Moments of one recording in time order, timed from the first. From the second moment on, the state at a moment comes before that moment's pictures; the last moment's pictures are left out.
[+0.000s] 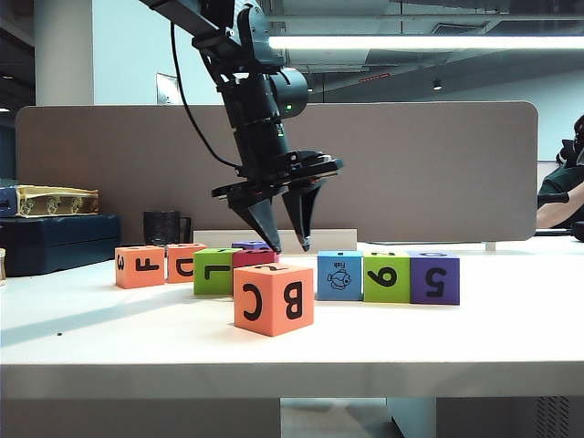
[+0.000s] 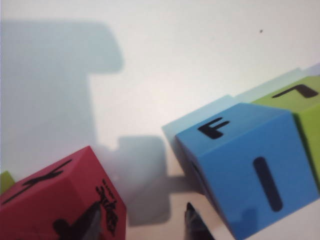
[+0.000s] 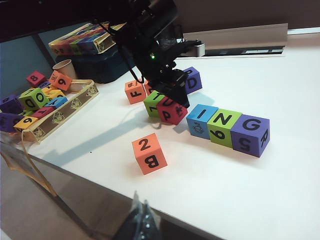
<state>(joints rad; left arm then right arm) -0.53 2.41 2.35 -1.17 0.13 -0.01 0.00 0.01 0.61 -0.80 -0.62 0.16</state>
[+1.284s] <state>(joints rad) -0.45 2.41 2.51 -0.91 -0.02 0.09 0.00 0.01 0.61 -0.80 -0.60 0.16</state>
